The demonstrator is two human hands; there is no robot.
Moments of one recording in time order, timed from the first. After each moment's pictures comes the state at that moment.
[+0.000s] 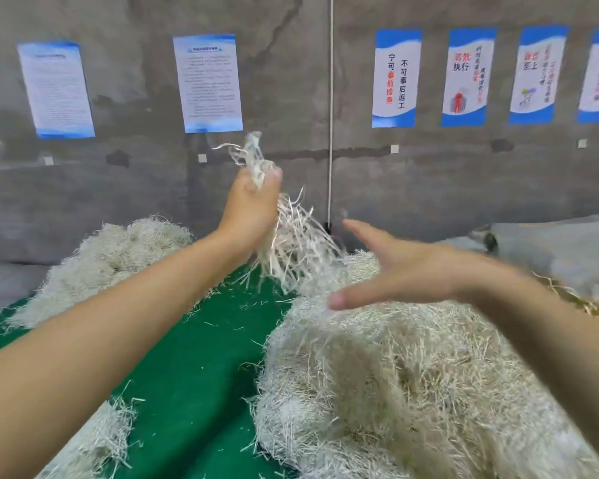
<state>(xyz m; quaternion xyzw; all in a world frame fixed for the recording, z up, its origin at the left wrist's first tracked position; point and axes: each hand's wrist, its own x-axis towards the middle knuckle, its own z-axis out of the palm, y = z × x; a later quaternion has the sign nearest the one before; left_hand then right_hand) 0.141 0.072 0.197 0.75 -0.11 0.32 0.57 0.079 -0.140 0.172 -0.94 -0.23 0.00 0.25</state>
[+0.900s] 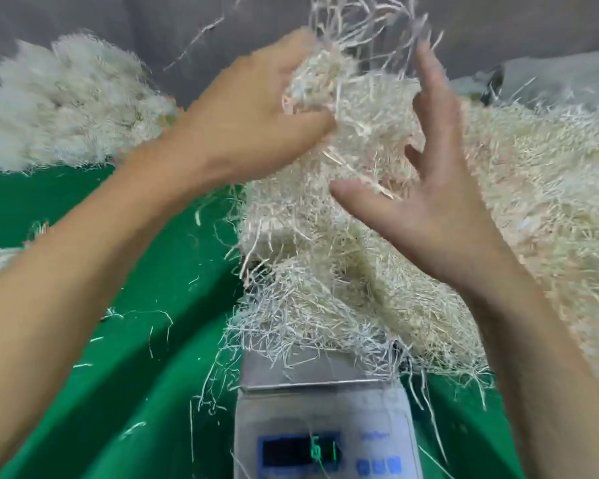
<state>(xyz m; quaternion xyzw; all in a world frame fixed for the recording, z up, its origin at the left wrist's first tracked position) 0.019 0.063 0.092 0.88 -0.29 0.20 0.32 -0.032 -0.119 0.035 -0.83 -0.19 -0.24 0.48</state>
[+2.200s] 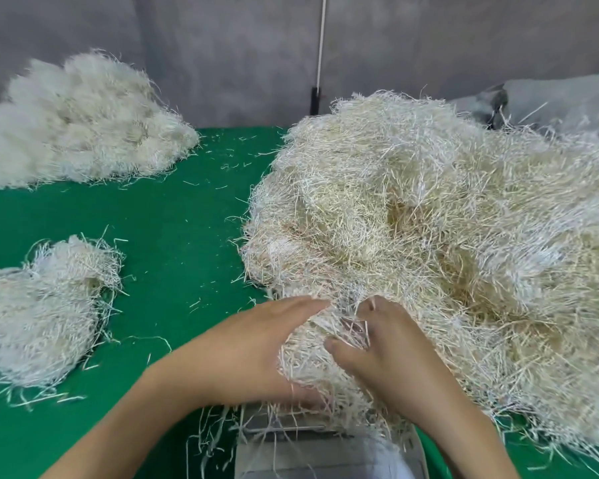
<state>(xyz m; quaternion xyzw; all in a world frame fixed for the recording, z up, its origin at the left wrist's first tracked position) -0.014 0.094 -0.058 0.93 -0.30 -0.16 0.16 -0.043 -0.111 -0.071 -0.95 -0.10 -0.05 0.27</state>
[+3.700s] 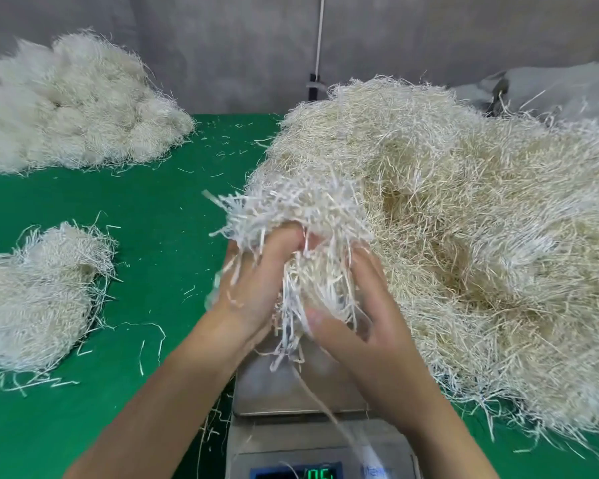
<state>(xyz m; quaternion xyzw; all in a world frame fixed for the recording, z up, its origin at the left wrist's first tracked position) -0.018 0.045 -0.016 0.70 0.01 0.04 0.71 -0.065 -0.083 -0.045 -0.78 -0.13 -0.06 0.61</state>
